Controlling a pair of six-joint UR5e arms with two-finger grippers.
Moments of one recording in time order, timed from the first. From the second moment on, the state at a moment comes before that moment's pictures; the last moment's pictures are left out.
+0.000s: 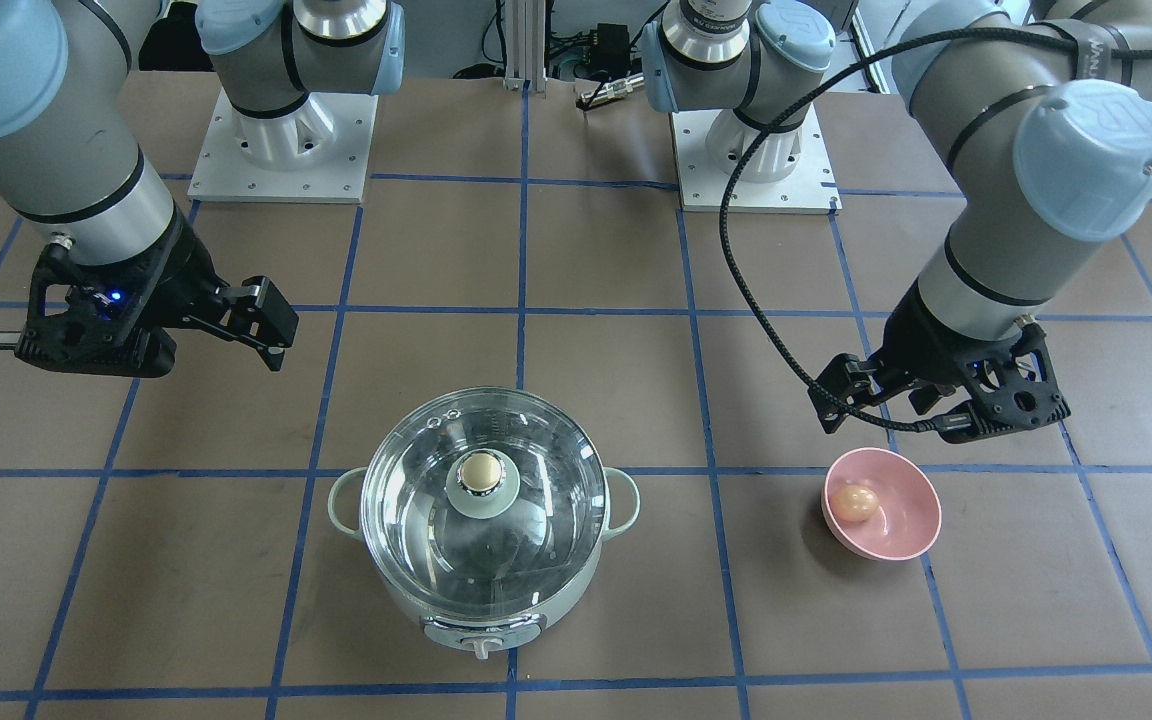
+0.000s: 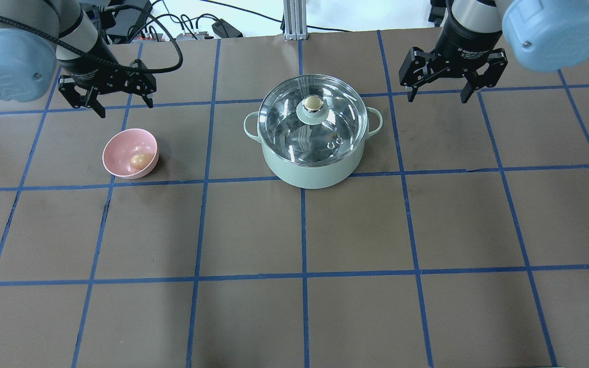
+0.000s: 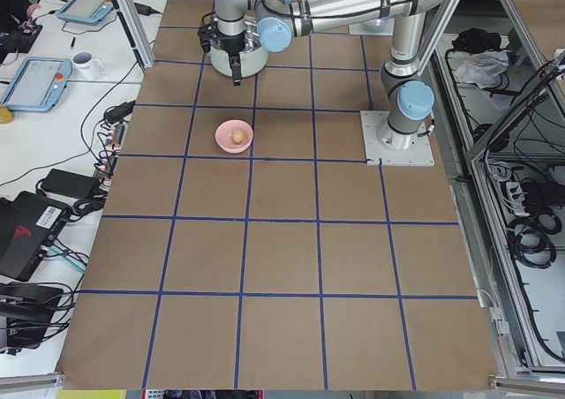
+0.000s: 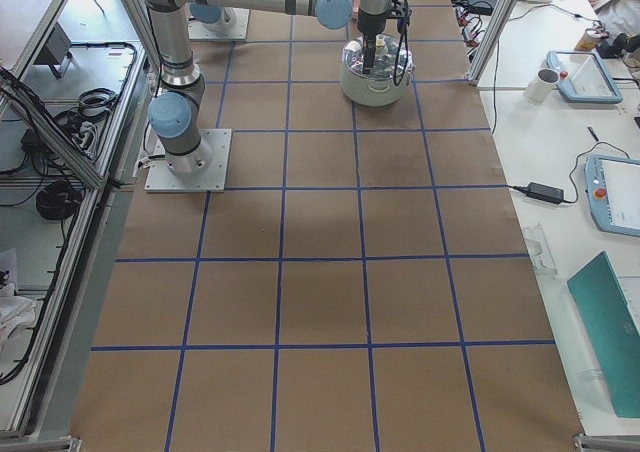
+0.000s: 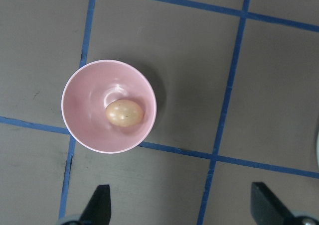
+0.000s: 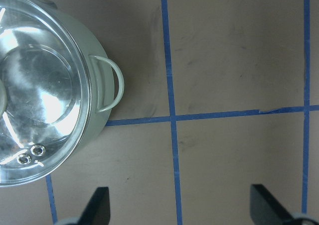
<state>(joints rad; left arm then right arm) -1.43 -1.78 -1.56 -1.33 1.58 -0.06 1.55 -1.42 1.52 -1.68 -1.55 0.05</state>
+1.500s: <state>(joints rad) -1.28 -1.99 -1.61 -1.16 1.58 0.14 1.82 -1.17 1.38 -1.94 -1.50 0.47</state>
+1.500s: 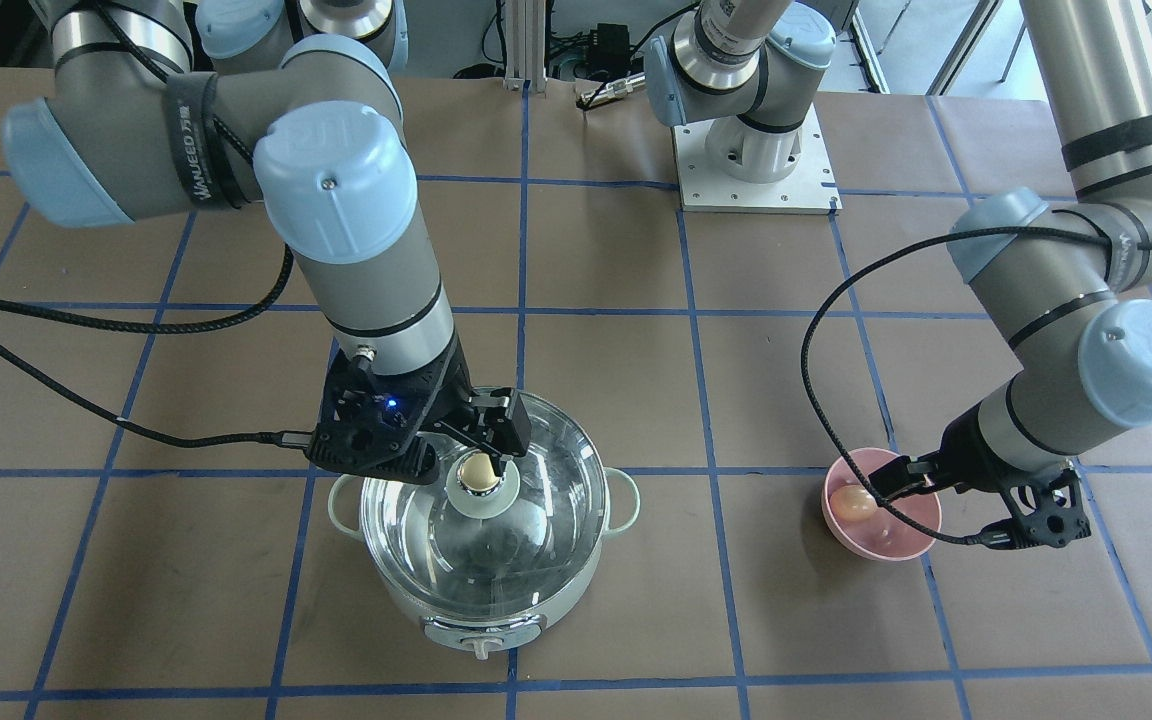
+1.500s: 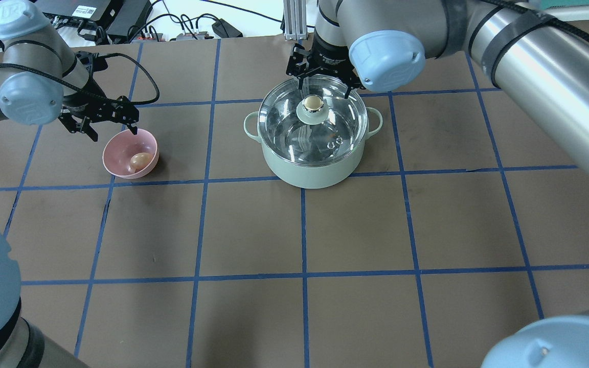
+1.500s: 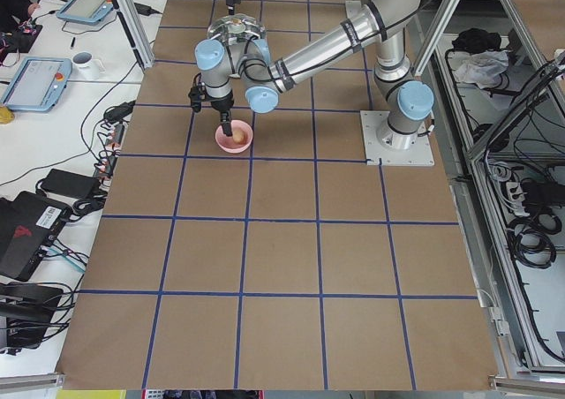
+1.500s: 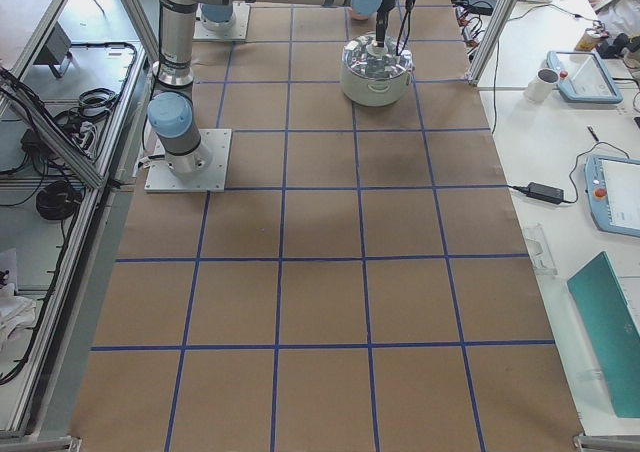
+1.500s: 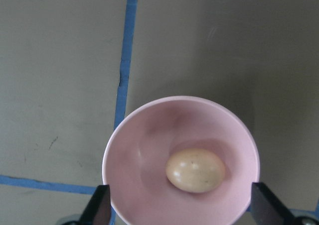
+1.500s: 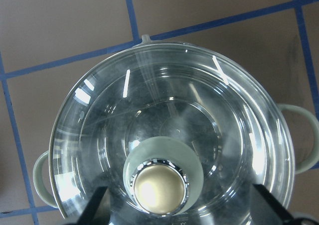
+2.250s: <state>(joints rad) -1.28 -2.09 -1.64 -1.09 1.57 0.18 1.85 -1.10 1.38 -1.97 -1.51 0.47</state>
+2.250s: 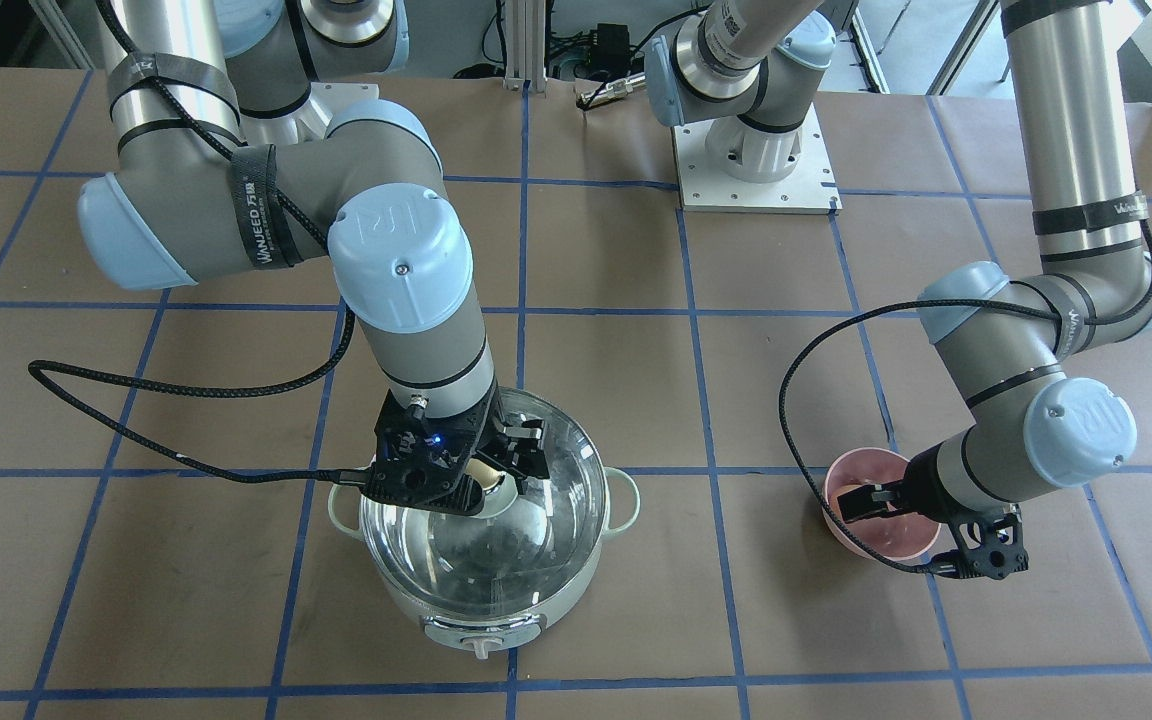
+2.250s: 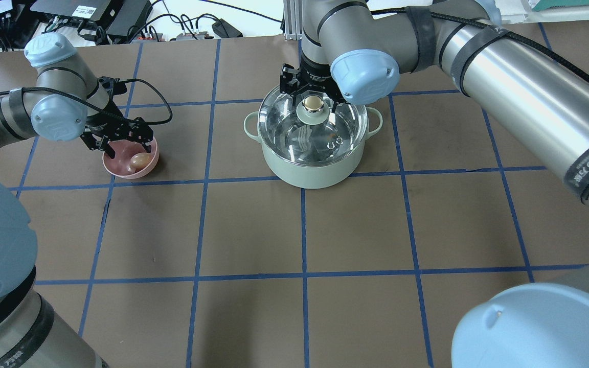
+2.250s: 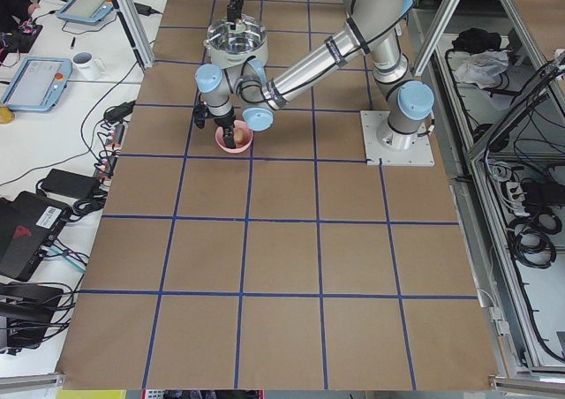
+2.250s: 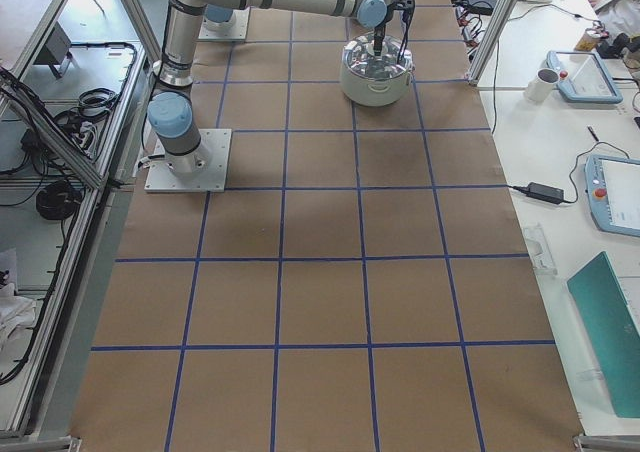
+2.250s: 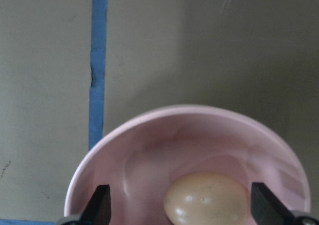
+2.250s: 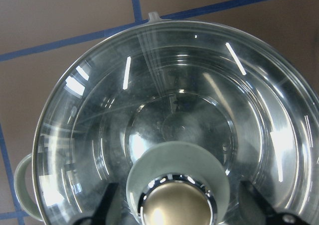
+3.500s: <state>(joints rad) -1.28 -2.11 -1.65 -1.10 1.57 0.20 1.82 -1.22 1.37 -1.86 -1.51 0.37</state>
